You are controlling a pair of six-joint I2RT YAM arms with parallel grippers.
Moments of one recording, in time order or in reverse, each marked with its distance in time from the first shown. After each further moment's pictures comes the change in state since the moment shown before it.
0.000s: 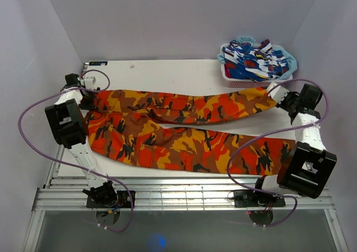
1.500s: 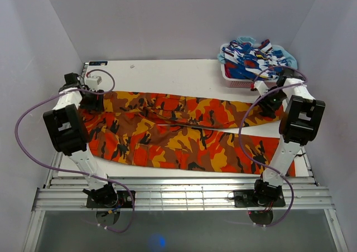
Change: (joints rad) left arm -0.021 -0.150 -0.070 -0.093 0.171 0.147; right arm 0.146 0.678 0.566 -0.685 0.016 0.091
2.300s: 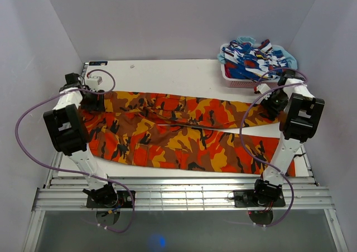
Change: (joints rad) left arm -0.006 -0.001 -0.007 -0.021 0.009 -0.019; right arm -0.024 0.088 0.058 0.016 0.175 0.041
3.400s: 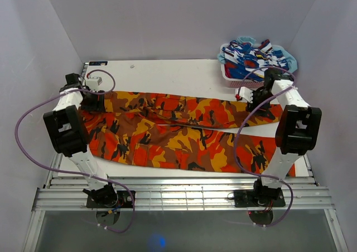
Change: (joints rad) left arm -0.007 -0.017 -0.010 -0.013 -0.021 -0.026; right arm 0.172 -0.307 -0.194 -0.047 -0.163 -0.354
